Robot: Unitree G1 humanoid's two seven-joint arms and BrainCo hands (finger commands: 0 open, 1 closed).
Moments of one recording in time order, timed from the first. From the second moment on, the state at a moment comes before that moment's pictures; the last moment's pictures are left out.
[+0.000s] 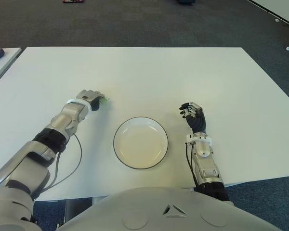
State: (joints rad) left arm -0.41 0.64 -0.59 0.55 0.87 0.07 -0.20; right arm 0.10 -0.03 0.01 0.16 -0.19 -0.18 -0.18
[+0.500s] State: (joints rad) left arm -0.40 0.64 -0.59 0.53 0.87 0.09 -0.18; right arm 0.10 -0.04 0.01 0.16 -0.20 -0.18 -0.19
